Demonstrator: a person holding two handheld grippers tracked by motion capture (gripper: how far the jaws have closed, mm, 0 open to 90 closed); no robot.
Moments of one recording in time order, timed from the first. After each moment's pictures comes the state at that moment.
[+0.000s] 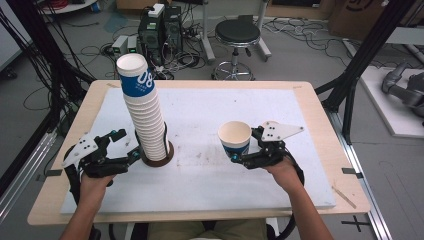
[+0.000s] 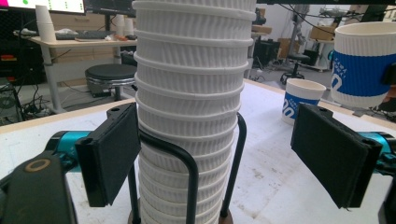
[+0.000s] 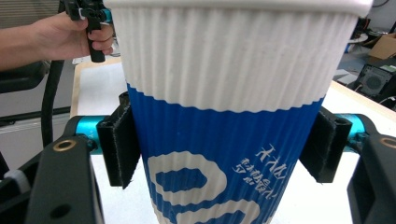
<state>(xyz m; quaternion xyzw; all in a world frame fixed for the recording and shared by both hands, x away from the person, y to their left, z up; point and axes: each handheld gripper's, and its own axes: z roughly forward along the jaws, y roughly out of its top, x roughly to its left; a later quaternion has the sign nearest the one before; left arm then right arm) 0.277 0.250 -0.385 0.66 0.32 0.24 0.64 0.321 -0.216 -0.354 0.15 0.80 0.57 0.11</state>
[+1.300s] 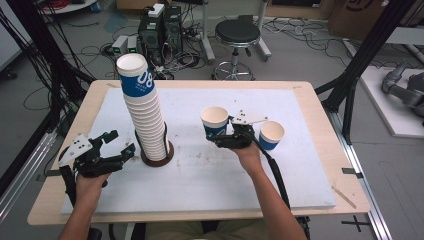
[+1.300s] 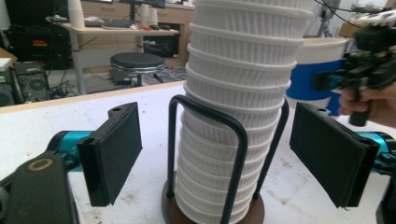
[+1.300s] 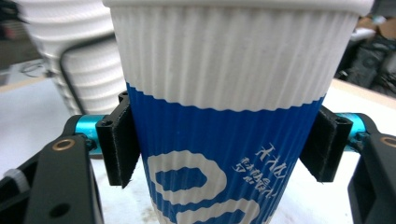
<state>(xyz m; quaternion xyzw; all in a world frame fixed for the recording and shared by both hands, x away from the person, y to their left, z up) 0.282 0.267 -0.398 0.65 0.36 0.26 0.62 0.389 -0.153 -0.402 0.27 0.77 0.56 0.16</state>
